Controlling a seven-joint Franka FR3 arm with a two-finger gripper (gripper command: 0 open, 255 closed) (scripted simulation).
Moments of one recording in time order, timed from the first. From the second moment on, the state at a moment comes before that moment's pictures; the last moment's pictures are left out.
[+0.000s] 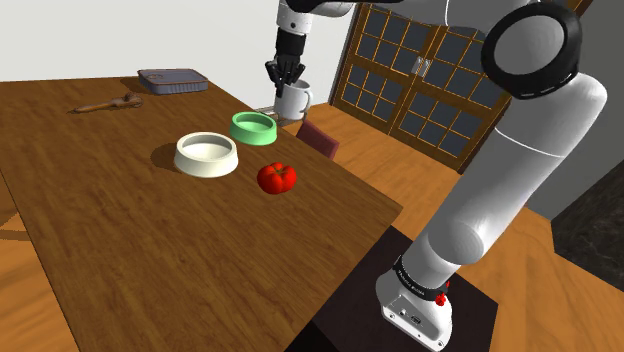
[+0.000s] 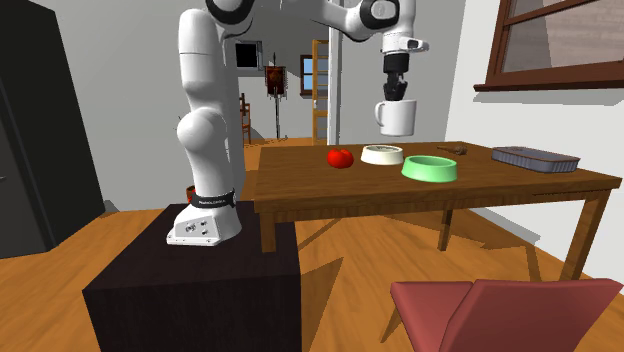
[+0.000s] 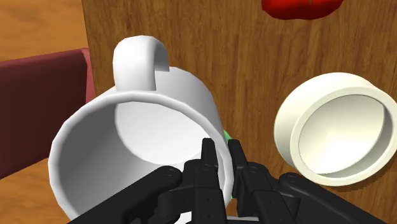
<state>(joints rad) 0.00 0.04 0.06 -1.73 -0.01 1.79 0.10</state>
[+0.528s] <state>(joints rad) 0.03 0.44 0.07 -1.16 -0.04 1.62 0.12</state>
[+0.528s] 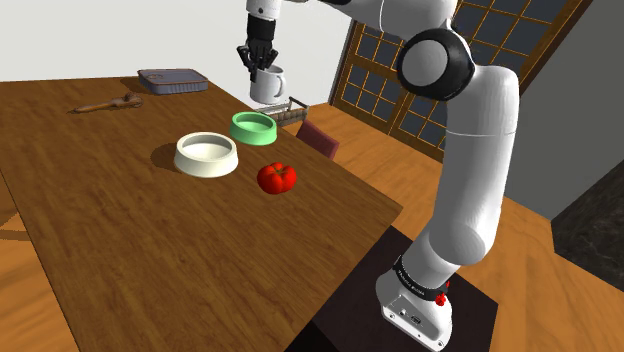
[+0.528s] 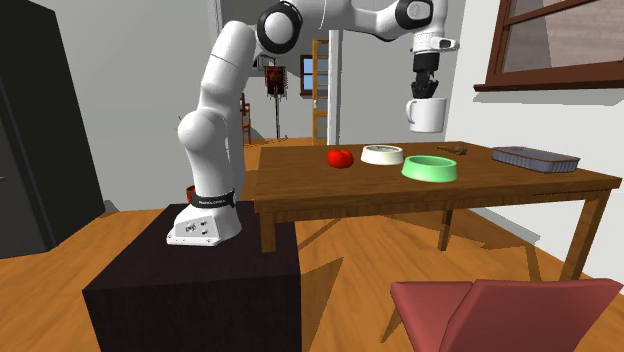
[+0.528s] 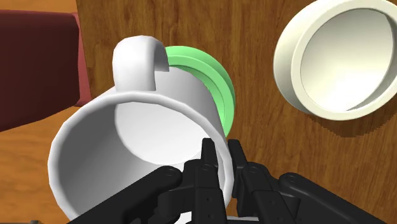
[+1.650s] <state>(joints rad) 0.03 0.50 0.07 -1.27 -0.04 1.78 0.12</state>
